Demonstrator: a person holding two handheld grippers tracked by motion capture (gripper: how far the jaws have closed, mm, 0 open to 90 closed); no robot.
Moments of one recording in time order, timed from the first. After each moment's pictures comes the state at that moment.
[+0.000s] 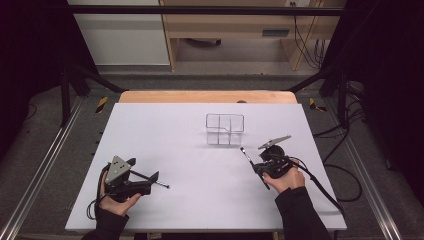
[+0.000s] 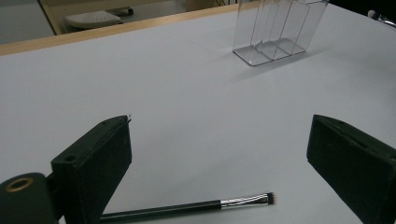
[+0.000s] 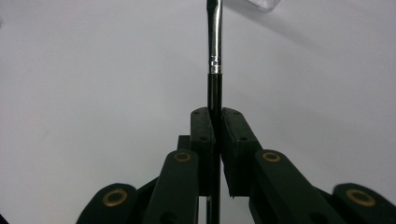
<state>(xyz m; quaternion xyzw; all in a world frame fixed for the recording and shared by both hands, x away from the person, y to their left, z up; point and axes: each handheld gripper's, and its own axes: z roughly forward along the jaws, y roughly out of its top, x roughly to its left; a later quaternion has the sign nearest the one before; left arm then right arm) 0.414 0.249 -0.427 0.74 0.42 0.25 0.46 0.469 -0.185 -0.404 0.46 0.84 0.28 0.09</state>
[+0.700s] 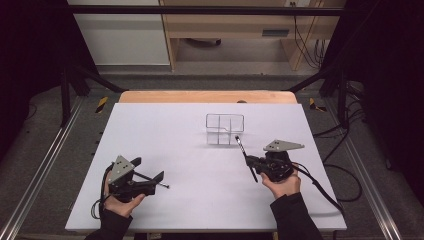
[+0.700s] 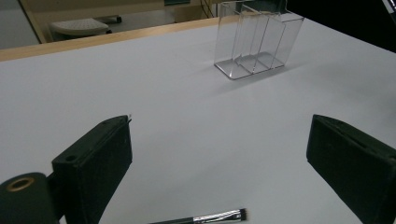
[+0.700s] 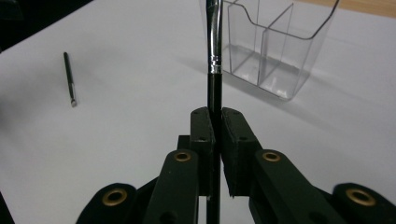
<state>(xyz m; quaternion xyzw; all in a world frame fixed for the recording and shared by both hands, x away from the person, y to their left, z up) 0.412 0.237 -0.420 0.73 0.41 0.24 0.49 0.449 -0.182 -0.396 0.41 0.78 0.45 0.14</state>
